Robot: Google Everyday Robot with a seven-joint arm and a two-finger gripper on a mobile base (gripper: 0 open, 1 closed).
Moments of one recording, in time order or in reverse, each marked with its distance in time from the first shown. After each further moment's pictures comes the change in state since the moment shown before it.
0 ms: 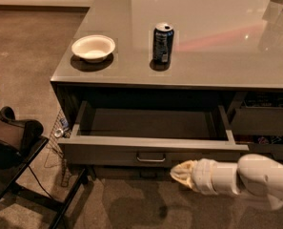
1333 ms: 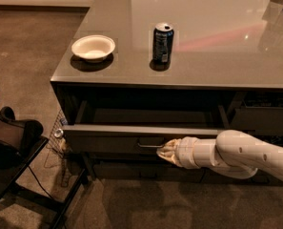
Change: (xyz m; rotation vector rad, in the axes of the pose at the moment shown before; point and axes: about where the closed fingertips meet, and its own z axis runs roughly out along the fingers) arm -0.051 -0.059 0.050 0.011 -0.050 -0.092
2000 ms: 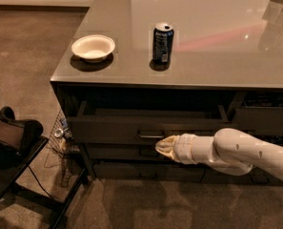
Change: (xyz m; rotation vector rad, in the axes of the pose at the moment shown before) arm 0.004 -0.017 0.015 0.025 -0.037 0.004
